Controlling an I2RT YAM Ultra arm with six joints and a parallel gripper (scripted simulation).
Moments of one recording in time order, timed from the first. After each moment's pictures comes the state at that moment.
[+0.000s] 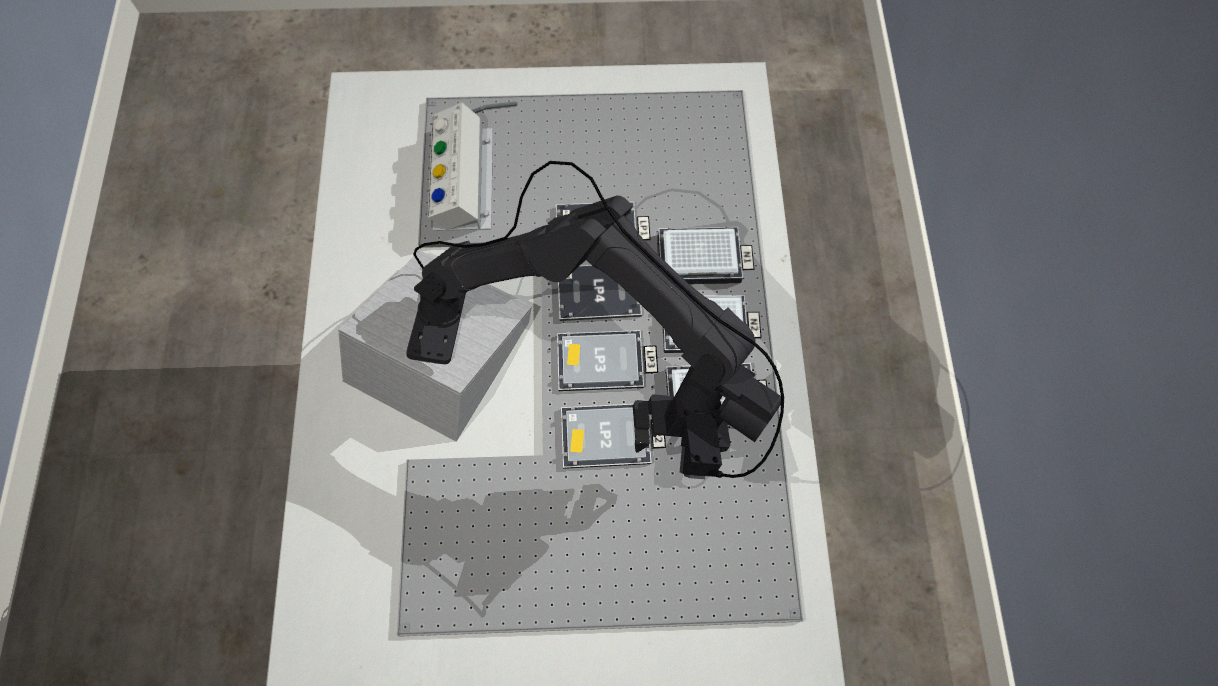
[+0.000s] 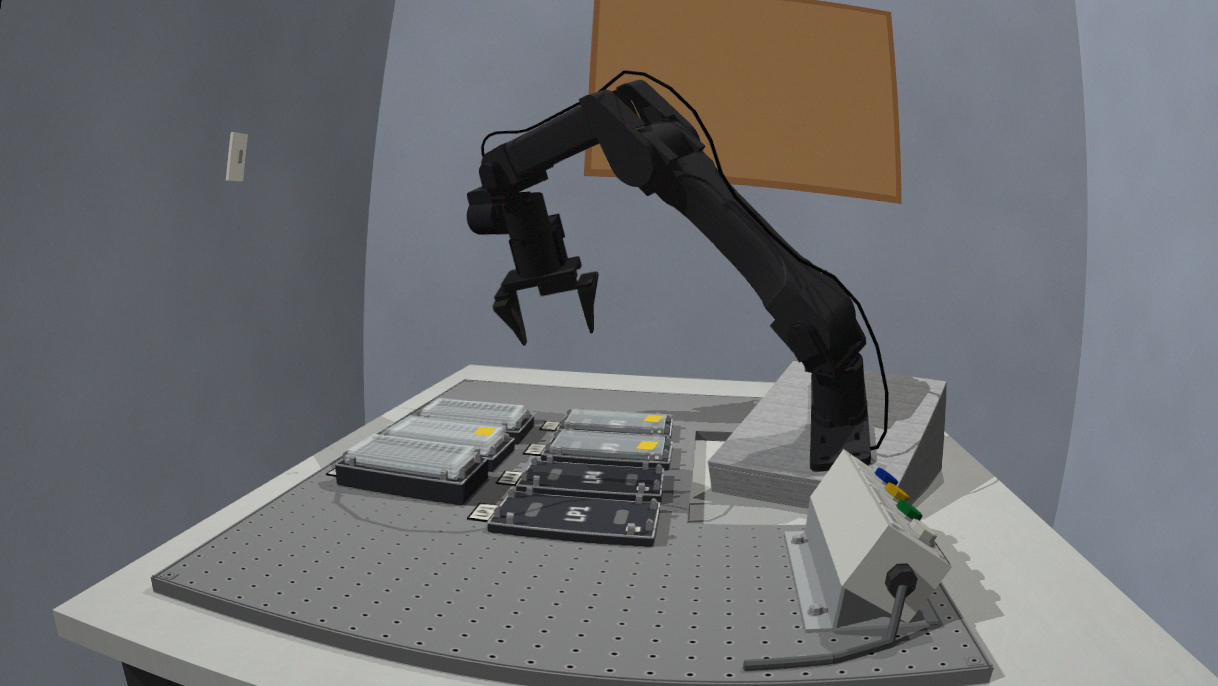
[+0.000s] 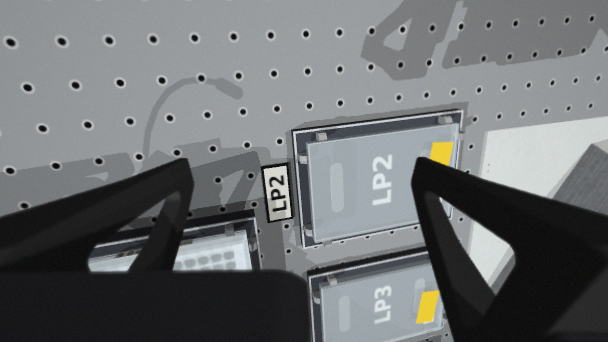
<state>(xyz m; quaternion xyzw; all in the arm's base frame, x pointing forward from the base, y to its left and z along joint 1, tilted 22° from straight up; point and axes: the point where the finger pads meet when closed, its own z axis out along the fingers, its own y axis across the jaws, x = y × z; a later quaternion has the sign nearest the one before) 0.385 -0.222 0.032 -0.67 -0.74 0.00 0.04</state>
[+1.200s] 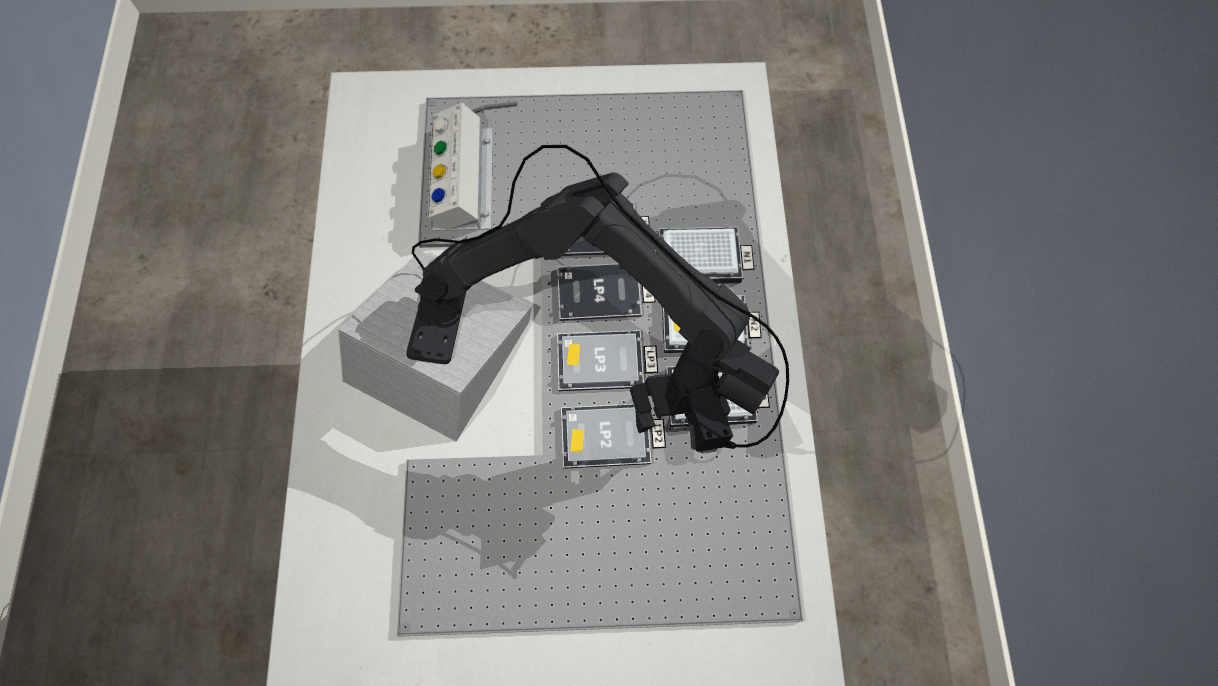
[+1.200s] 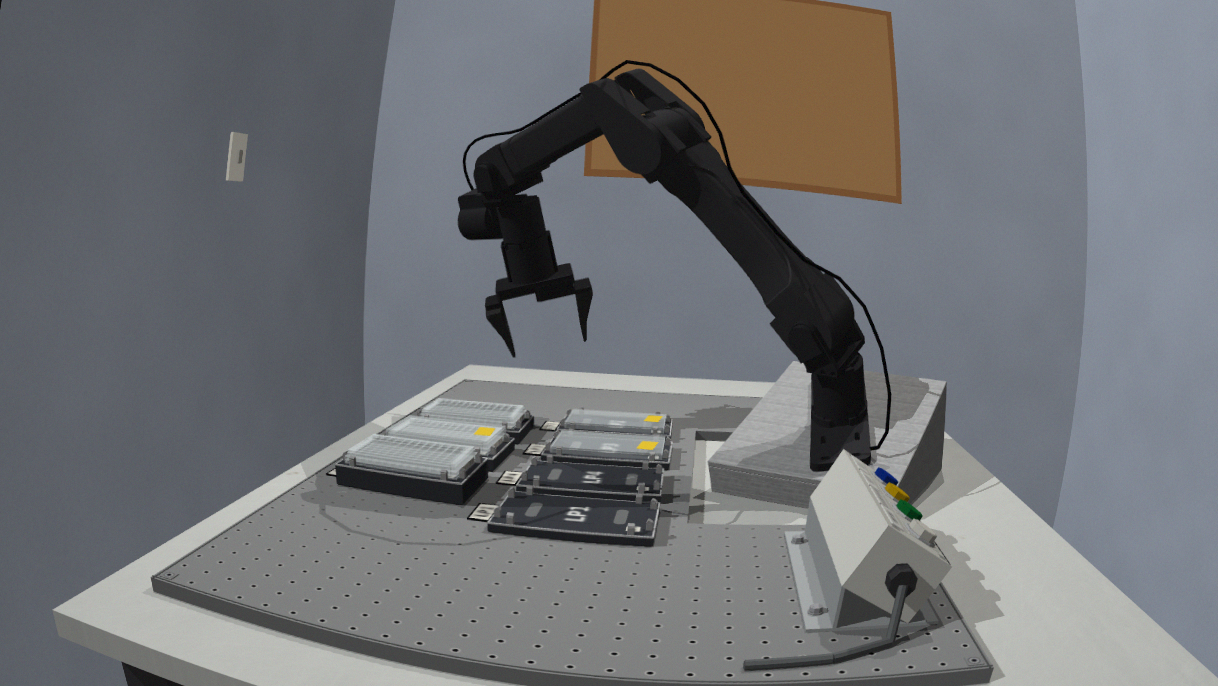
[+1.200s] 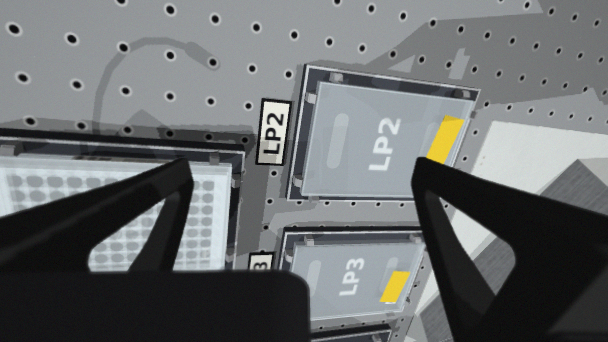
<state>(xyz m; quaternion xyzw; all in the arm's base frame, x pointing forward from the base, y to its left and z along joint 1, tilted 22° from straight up) 0.384 -0.179 0.039 -0.58 -0.81 -0.03 0.04</state>
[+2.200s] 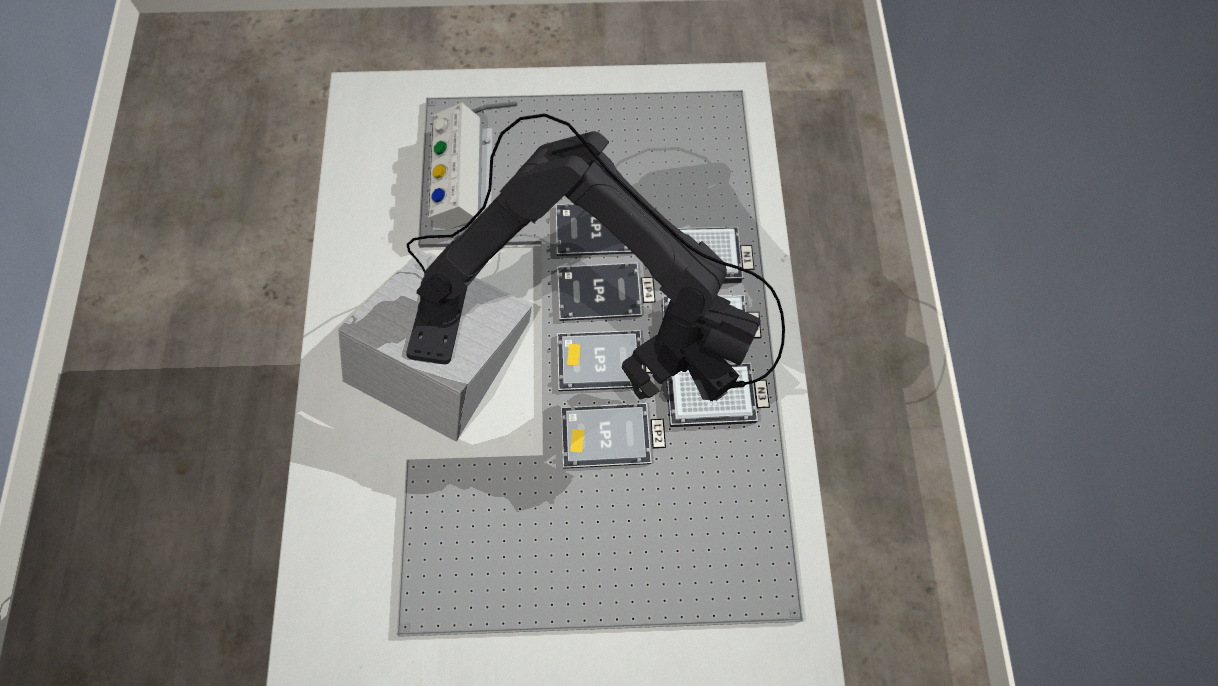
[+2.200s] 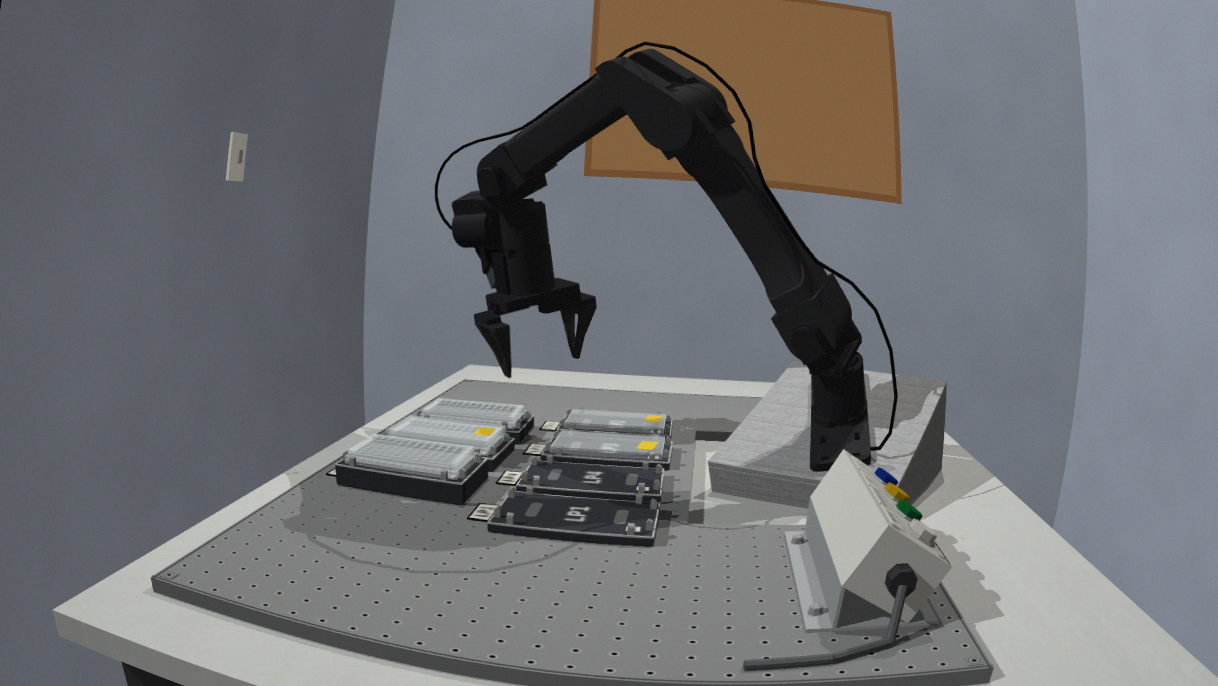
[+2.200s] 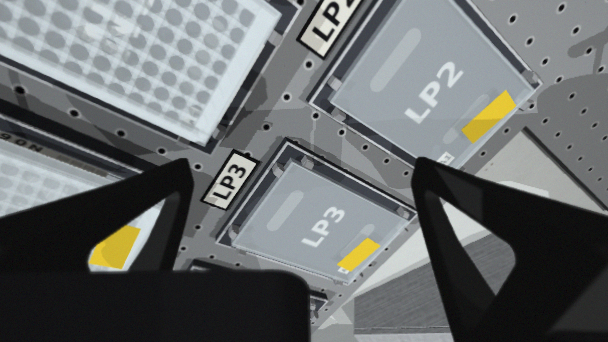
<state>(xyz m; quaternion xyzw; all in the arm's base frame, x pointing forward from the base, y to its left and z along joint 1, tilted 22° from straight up) 0.369 -0.102 0.051 -0.39 -0.92 -0.08 0.02</state>
